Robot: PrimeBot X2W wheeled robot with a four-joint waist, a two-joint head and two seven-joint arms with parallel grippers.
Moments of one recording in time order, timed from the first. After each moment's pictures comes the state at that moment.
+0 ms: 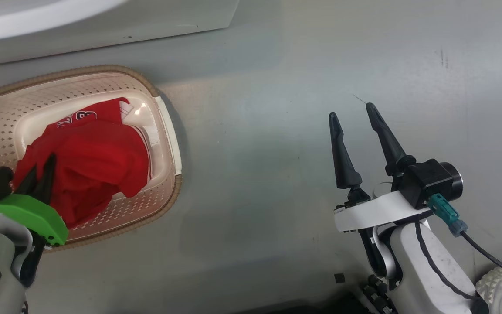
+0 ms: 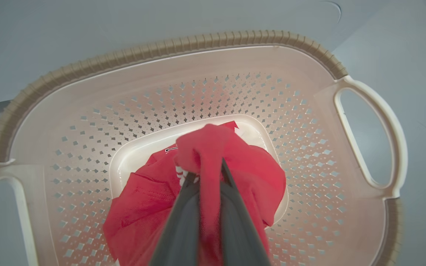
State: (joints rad) left arm -0.52 0.40 -0.47 0.73 -0.70 -0.13 -0.25; right arm -0.27 -0.05 0.39 0.08 0.30 -0.13 -0.26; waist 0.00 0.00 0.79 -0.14
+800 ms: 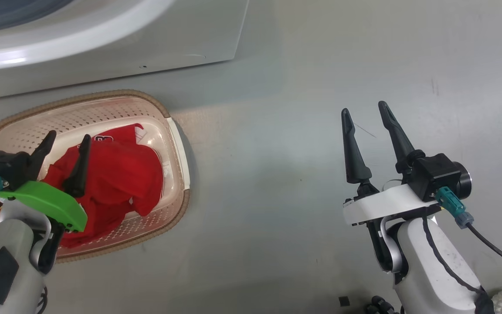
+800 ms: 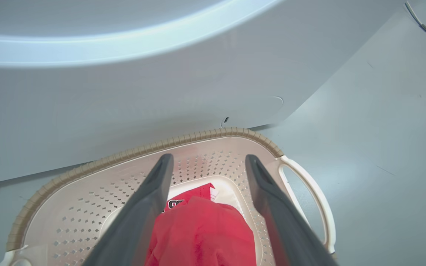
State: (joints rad) left arm -0.53 0.37 -0.45 0.65 -0.65 -0.13 -0.25; right arm -0.28 -0.05 0.35 0.12 0.30 -0.13 -0.26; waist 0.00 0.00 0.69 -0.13
